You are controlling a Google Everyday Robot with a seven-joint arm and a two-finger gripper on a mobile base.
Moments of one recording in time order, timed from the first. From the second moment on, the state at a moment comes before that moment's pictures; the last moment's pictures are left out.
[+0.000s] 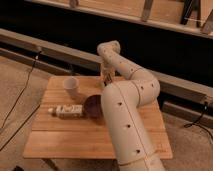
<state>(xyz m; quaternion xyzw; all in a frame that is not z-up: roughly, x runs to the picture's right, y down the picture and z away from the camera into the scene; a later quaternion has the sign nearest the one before) 0.019 -0.060 1.001 -0.25 0.17 0.55 0.78</state>
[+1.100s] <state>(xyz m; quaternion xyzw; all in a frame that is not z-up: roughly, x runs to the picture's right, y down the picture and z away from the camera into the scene) 0.012 -0.059 1.011 -0.26 0.18 0.54 0.78</state>
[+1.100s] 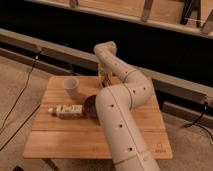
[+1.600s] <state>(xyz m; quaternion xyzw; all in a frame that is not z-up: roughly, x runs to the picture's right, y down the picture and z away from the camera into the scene) 0.012 -0.060 1.013 -0.26 0.18 0.54 0.78</state>
